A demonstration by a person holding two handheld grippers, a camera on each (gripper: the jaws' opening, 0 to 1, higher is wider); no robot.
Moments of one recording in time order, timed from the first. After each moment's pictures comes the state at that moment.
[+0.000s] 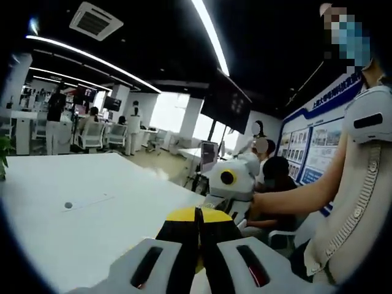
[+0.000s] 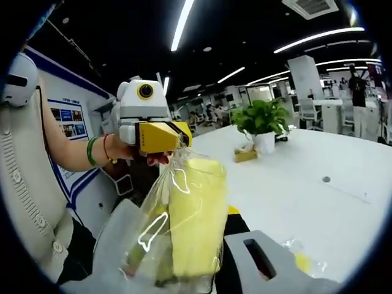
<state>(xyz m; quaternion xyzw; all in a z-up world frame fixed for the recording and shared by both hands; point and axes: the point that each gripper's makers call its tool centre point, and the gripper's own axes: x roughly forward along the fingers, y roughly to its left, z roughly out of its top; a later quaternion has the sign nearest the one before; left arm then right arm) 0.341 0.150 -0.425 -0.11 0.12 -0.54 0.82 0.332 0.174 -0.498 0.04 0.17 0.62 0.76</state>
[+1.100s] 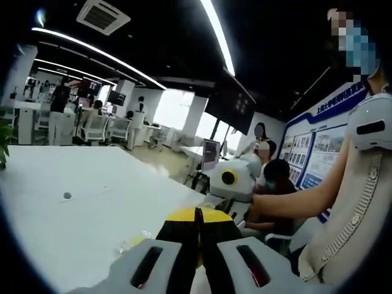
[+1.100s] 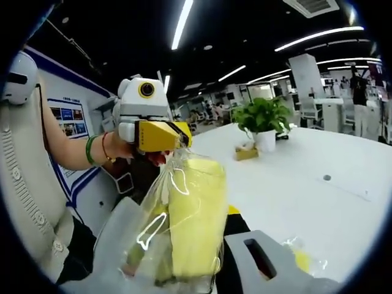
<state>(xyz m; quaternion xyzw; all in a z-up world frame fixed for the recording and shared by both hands) 0.341 0.152 -0.431 -0.14 0.16 -0.52 0.83 0.330 0.175 -0.502 0.04 0.18 0.63 0.76</state>
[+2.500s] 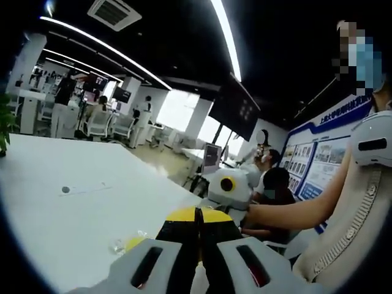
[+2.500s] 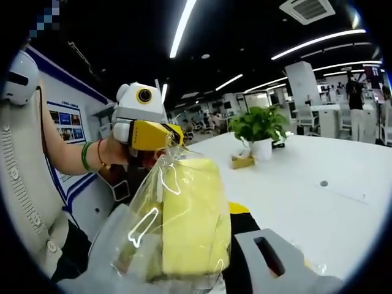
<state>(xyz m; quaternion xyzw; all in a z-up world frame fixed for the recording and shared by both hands) 0.340 0.152 -0.422 -0.16 0.15 -0.52 0.83 0.339 0.174 -0.495 0.05 0.15 0.61 0.77</state>
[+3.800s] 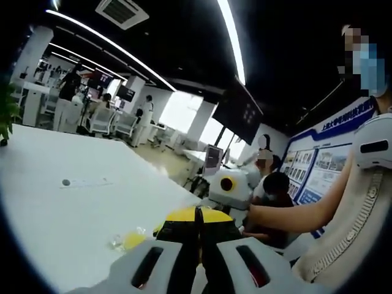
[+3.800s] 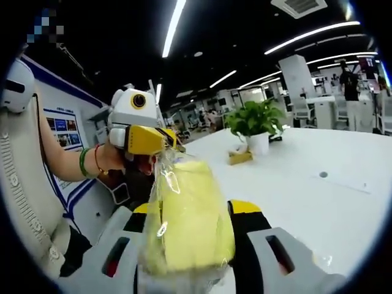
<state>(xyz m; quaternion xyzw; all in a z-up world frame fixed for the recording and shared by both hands) 0.343 0.161 -0.433 -0.18 0.16 -0.50 0.83 0.343 0.175 -0.502 0.07 0.17 0.60 0.78</state>
